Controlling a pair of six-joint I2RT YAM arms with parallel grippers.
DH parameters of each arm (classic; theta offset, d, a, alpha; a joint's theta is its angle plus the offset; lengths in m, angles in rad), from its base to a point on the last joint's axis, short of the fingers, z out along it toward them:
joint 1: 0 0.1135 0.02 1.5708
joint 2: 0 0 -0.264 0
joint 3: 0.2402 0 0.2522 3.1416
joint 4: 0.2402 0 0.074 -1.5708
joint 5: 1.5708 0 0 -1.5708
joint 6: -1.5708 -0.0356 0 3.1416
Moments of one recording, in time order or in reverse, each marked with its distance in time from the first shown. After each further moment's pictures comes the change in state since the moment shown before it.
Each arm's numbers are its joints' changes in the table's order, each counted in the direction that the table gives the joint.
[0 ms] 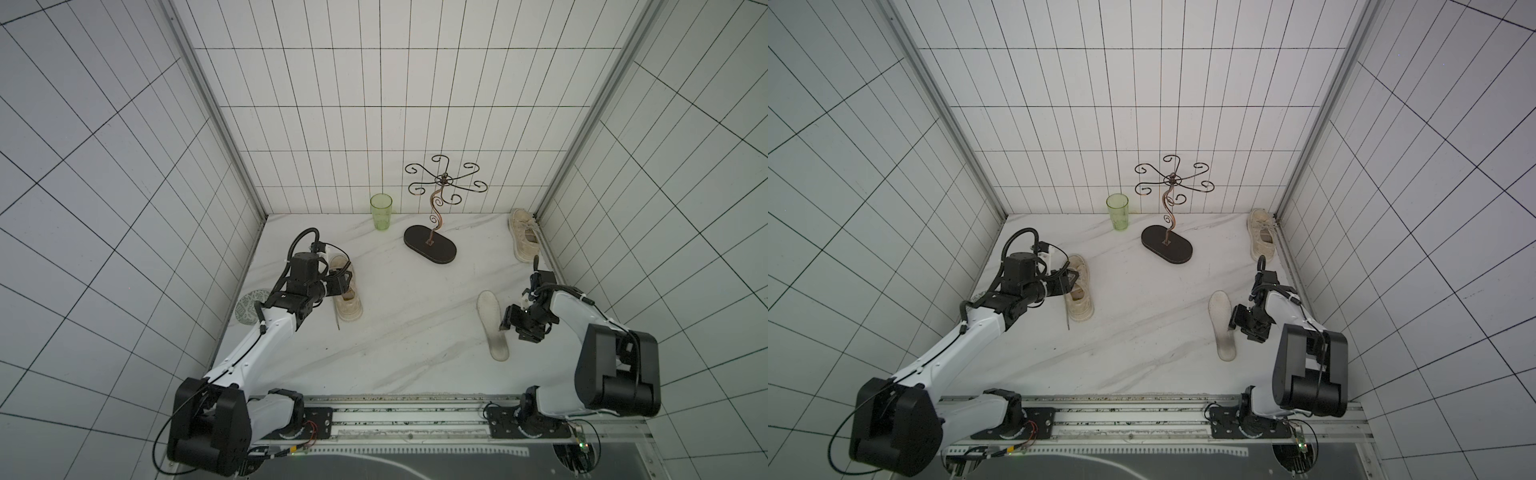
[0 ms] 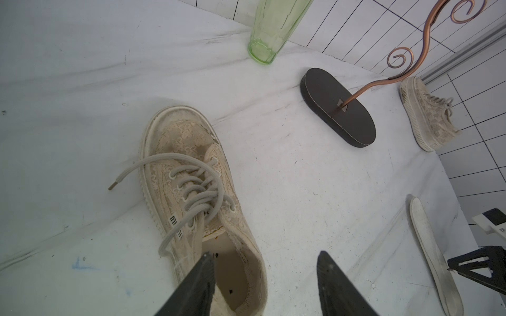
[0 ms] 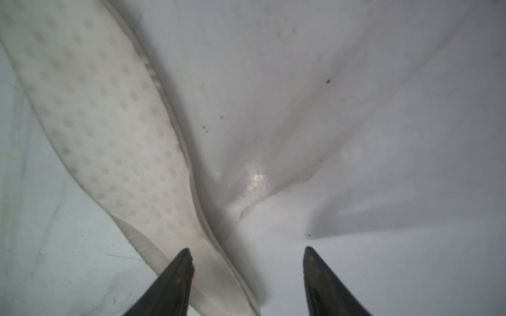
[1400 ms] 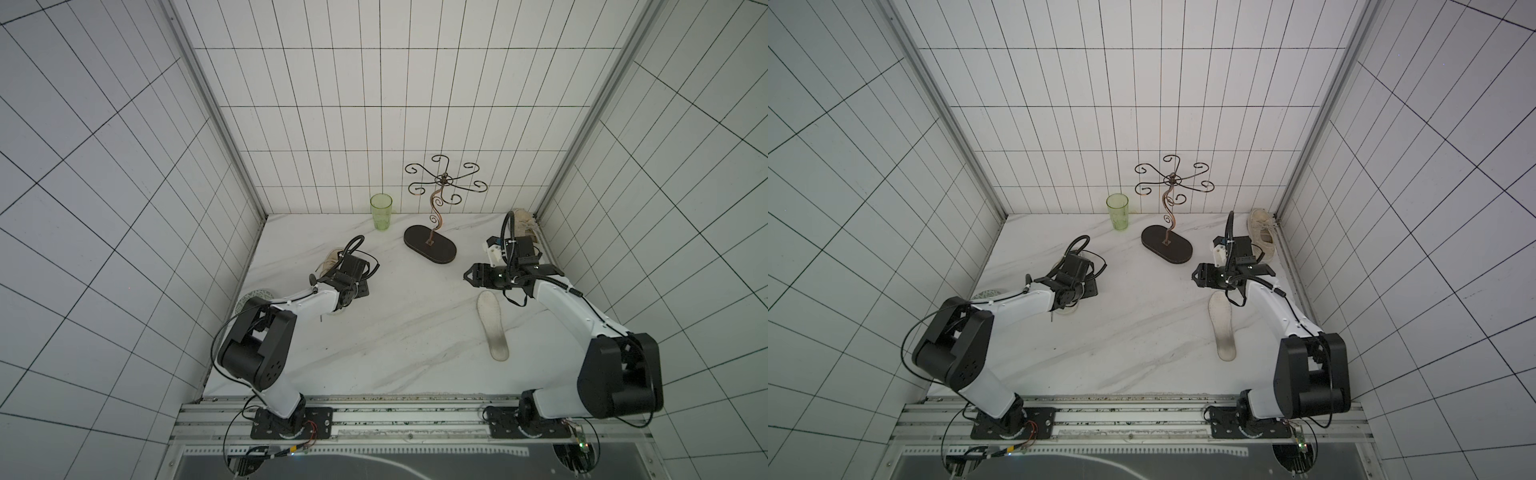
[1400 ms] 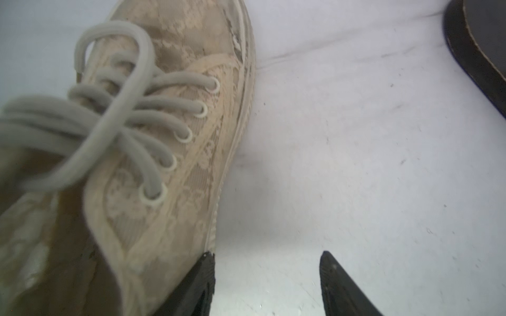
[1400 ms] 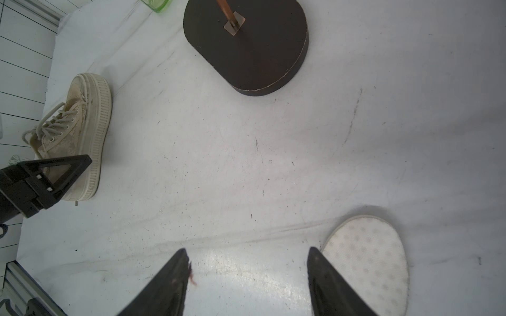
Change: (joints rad) left arm -0.219 -0.488 0.166 0.000 -0.483 0.203; right arm 0.291 -0.014 0.206 -0.340 -0.200 0.049
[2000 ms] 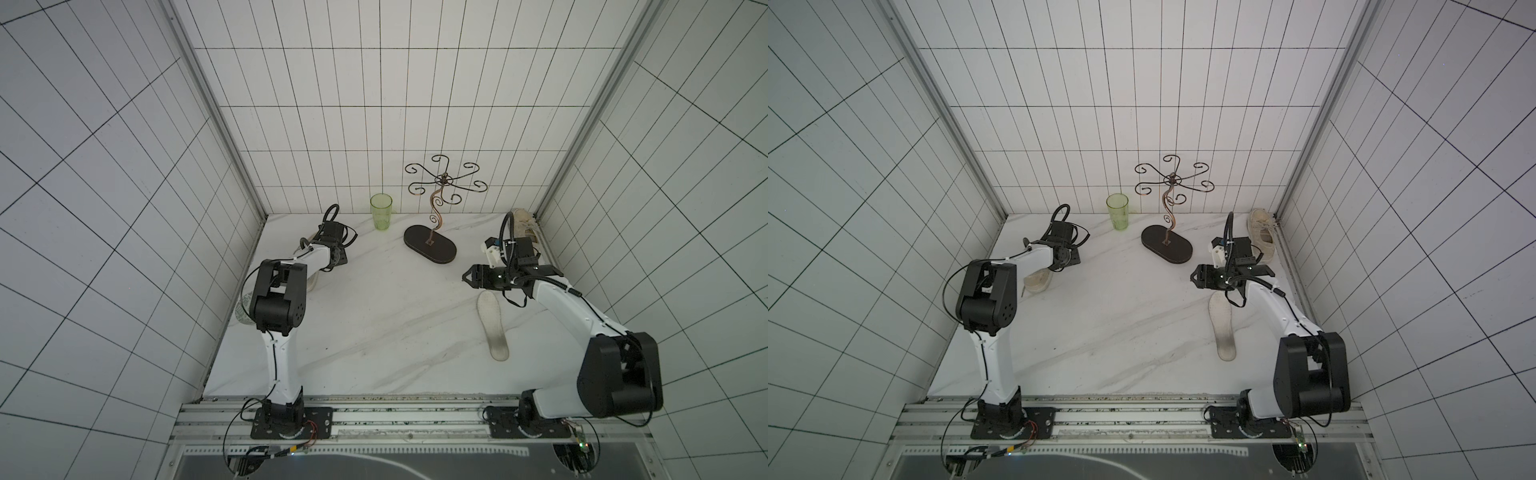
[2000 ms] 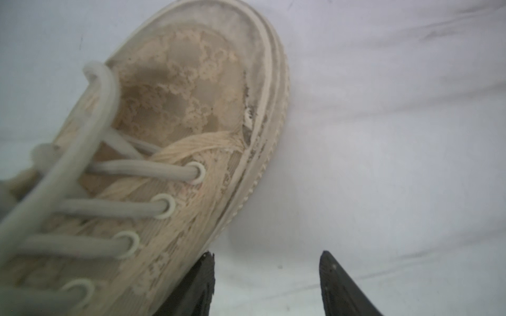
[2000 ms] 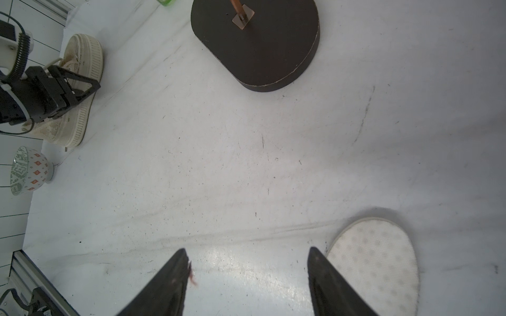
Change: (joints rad) left arm 0.262 -0.430 0.539 0.161 -0.021 -0.167; right arm -0.001 -0.001 -0.013 -0.008 -0.025 0.018
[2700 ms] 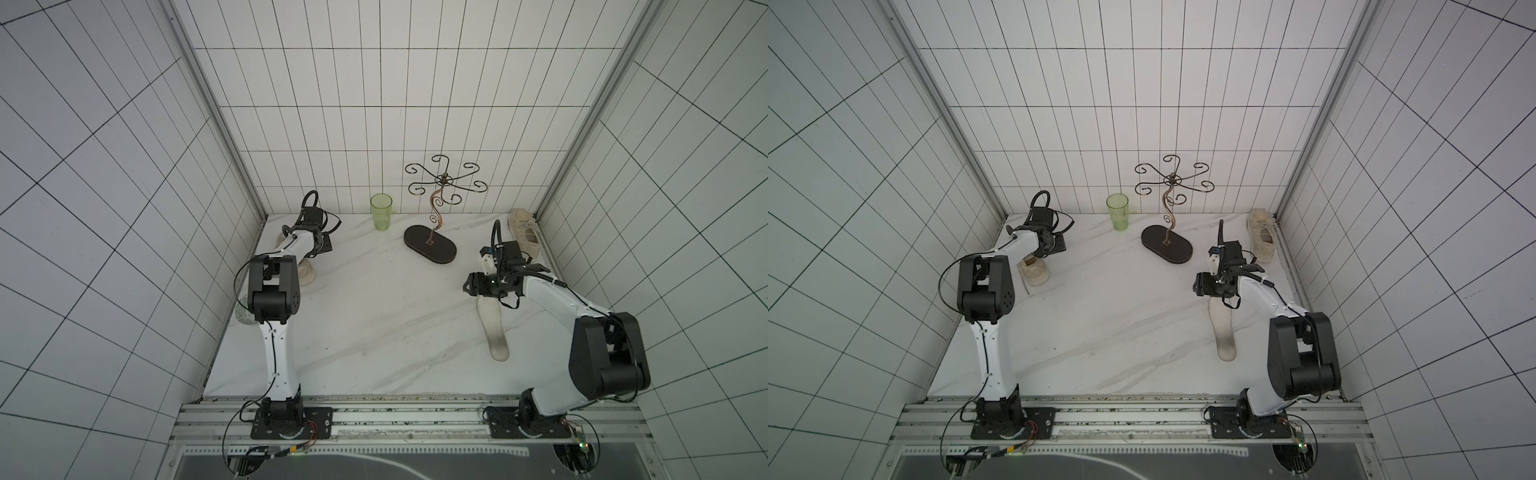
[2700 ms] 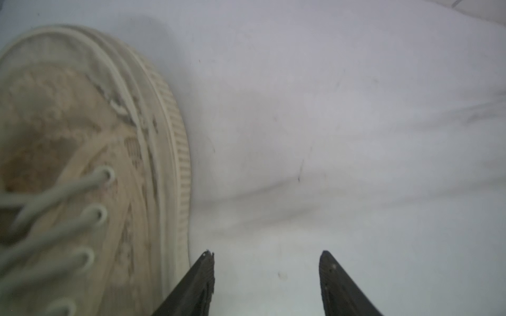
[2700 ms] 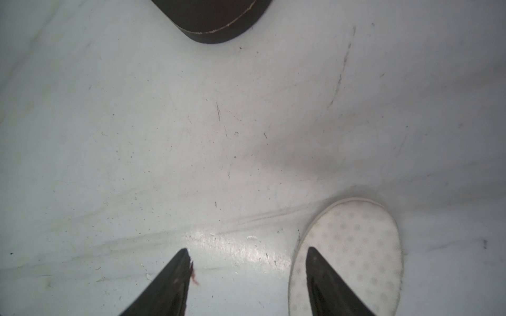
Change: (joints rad) left arm 0.115 -0.055 0.180 0.129 0.114 -0.103; right arm 0.042 -0.113 -0.003 0.043 0.172 0.012
